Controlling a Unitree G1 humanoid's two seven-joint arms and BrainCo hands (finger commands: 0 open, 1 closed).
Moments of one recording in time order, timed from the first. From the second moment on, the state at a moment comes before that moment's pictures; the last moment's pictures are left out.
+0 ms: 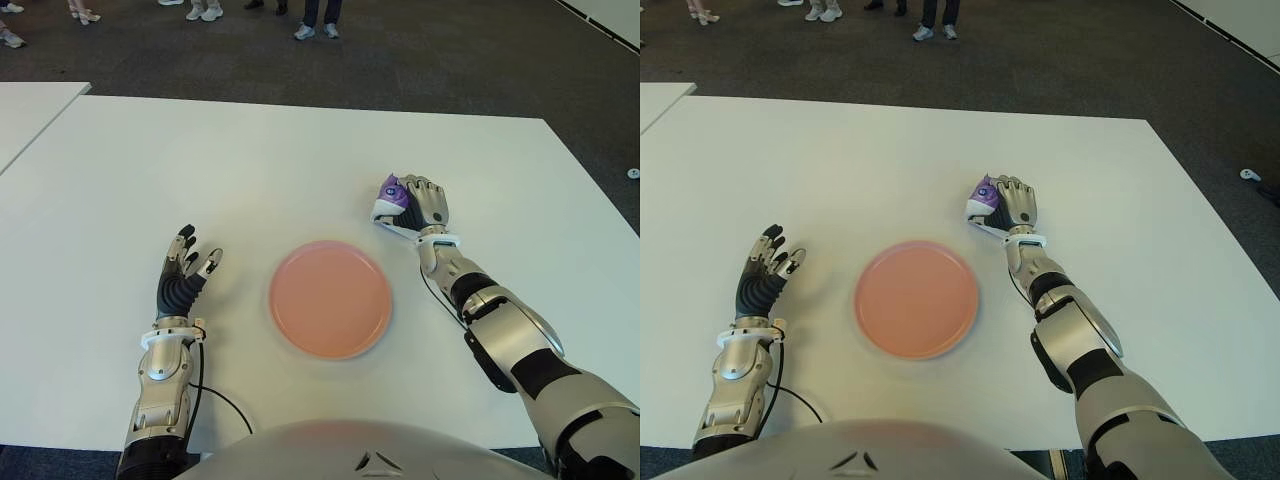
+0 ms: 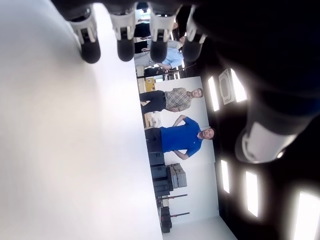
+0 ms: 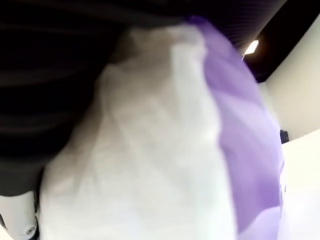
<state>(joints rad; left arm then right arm) 0.25 0.07 0.18 0.12 0.04 -0.33 0.05 -0.75 -0.30 0.55 1.30 -0.68 -0.28 -0.75</state>
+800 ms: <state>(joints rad) 0.25 0.07 0.18 0.16 0.04 -0.37 0.05 -0.74 -0.30 0.43 1.30 -0.60 -0.38 -0.72</state>
